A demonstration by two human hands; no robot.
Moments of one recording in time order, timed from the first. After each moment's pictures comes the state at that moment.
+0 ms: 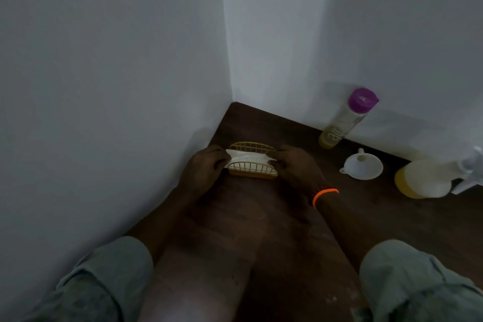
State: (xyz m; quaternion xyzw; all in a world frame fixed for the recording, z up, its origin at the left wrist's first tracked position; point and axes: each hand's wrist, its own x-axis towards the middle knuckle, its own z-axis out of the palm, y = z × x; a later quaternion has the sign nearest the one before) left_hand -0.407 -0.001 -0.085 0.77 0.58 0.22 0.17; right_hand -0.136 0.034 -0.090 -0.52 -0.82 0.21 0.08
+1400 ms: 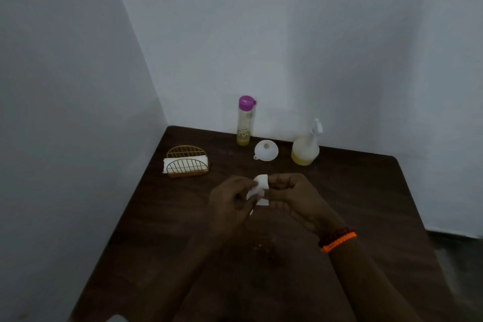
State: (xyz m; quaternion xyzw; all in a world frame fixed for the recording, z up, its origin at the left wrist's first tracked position) left_hand -0.203 -0.195 0.048 0.75 0.45 0.35 0.32; right_hand -0.008 -0.209 0.075 -0.52 -0.38 0.66 0.39
